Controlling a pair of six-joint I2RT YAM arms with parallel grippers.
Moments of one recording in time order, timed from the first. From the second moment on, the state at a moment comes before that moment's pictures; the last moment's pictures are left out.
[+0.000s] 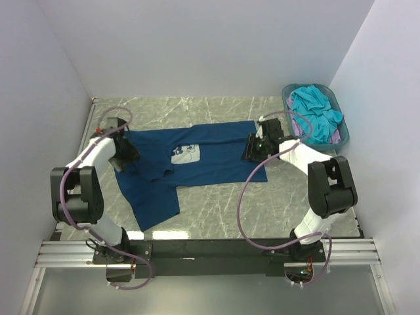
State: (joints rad) left arm 0.02 1.61 1.06 -0.66 -0.13 -0.70; right arm 0.26 1.68 1.01 -0.30 -0.26 0.41
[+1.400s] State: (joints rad) left arm 0.25 2.20 1.68 -0.51 0.00 -0.65; right arm 0.08 2.22 1.61 -0.25 -0.25 0.72
